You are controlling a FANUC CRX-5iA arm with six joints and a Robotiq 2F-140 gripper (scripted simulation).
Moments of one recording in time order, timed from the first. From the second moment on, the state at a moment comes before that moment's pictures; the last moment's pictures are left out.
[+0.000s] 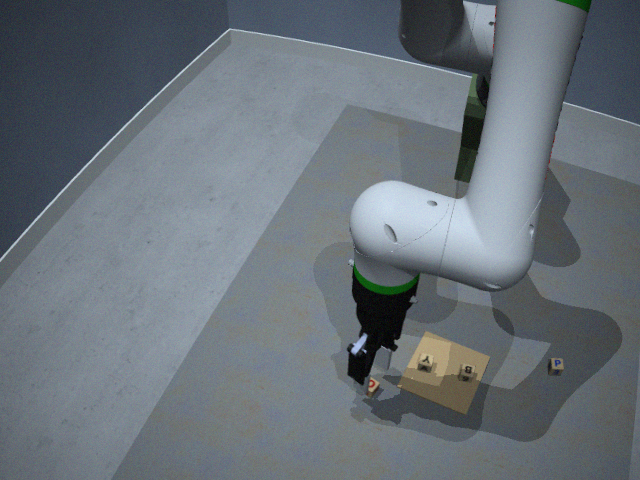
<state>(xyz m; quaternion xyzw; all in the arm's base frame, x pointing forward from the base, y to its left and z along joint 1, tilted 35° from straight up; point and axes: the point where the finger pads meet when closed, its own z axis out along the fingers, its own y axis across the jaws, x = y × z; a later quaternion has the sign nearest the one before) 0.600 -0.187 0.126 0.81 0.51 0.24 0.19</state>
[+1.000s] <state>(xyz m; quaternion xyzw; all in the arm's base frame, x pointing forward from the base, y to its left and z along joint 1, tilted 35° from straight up) 0.608 -0.187 0.116 0.81 0.51 0.24 0.19</state>
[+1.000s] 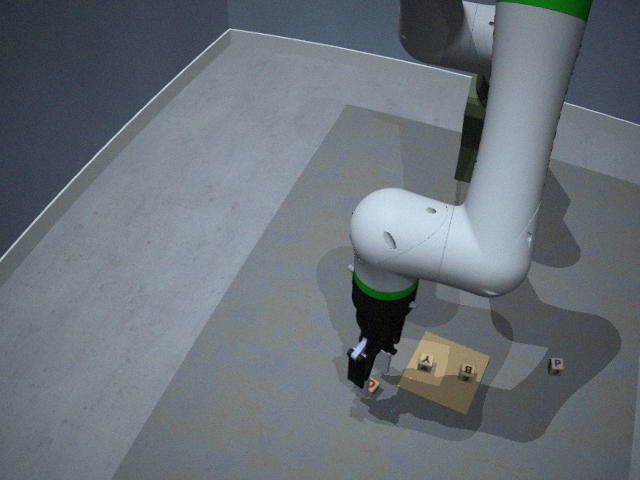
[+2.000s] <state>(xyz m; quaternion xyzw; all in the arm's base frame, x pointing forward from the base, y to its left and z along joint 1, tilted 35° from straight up) 0.626 -0.189 0.090 0.81 0.51 0.24 0.19</state>
